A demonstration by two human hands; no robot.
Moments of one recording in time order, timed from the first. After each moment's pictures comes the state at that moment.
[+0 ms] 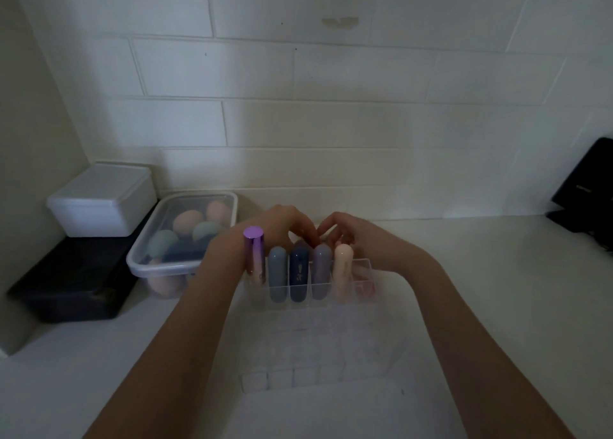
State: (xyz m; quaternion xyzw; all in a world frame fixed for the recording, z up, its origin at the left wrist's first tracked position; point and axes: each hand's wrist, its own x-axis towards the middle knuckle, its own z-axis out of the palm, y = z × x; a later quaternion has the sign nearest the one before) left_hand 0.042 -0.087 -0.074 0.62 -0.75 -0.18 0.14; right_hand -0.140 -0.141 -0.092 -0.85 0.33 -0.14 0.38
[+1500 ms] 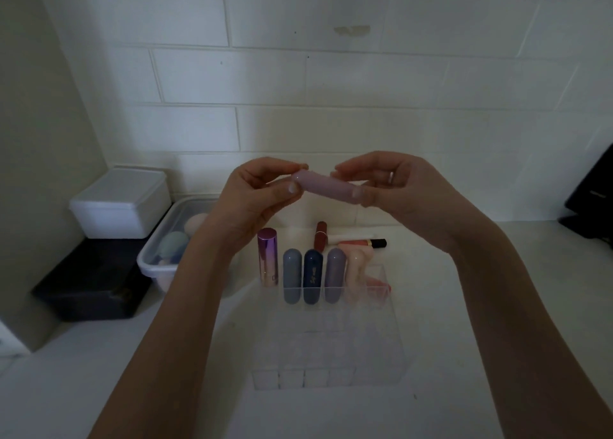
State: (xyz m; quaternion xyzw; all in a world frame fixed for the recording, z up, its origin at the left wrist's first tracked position) left_hand 0.052 -0.048 -0.045 0.31 -0.54 -0.41 0.67; right_hand -0.157 -0.102 -0.011 -0.76 0.23 -0.35 0.49
